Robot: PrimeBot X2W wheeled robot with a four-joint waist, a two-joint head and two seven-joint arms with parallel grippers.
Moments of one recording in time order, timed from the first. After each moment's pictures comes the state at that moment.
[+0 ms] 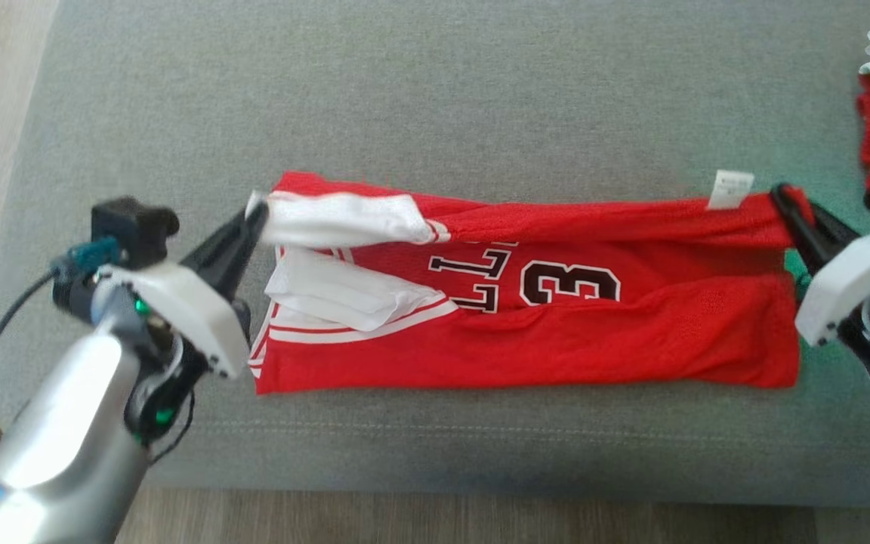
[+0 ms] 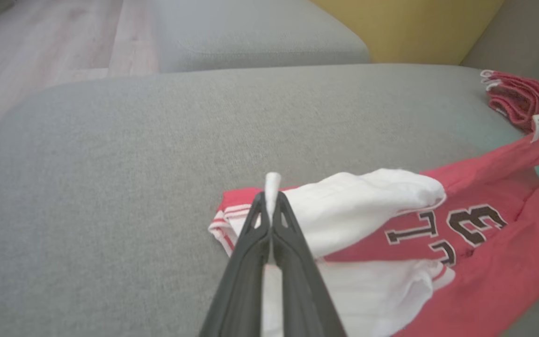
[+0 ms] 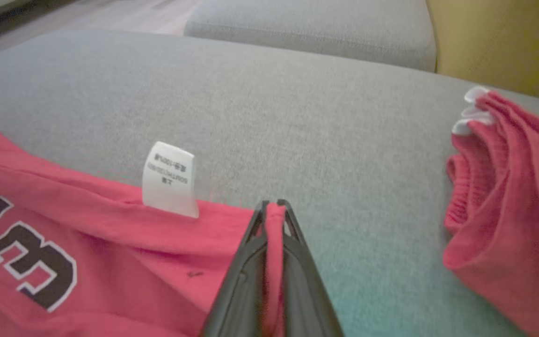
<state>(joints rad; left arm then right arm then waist) -0.47 0.38 -0.51 0.33 -0.59 -0.12 0.01 -0.64 -0.62 0.66 0.65 0.76 0.13 -0.19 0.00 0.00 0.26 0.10</state>
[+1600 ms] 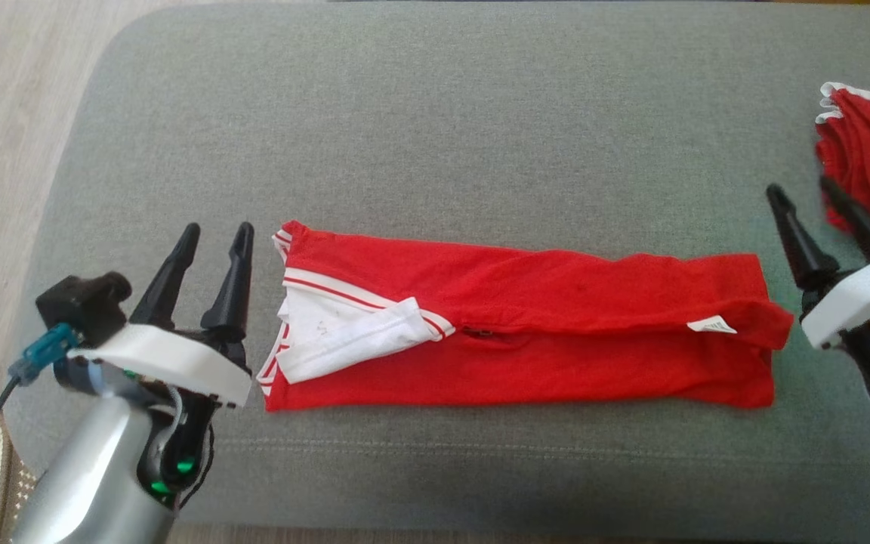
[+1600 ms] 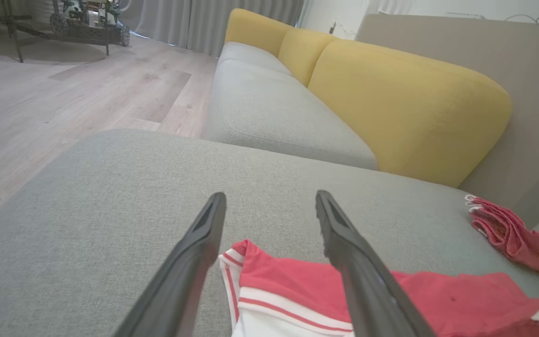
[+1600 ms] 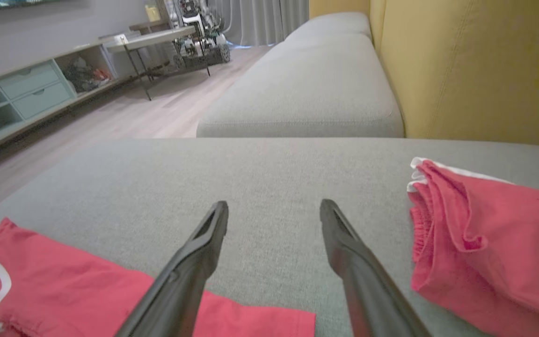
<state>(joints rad) -0.28 0.33 -0.42 0.22 -0.69 0.03 -0.22 -0.48 -0.58 0.43 0.49 0.81 0.13 -0.20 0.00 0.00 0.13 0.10</state>
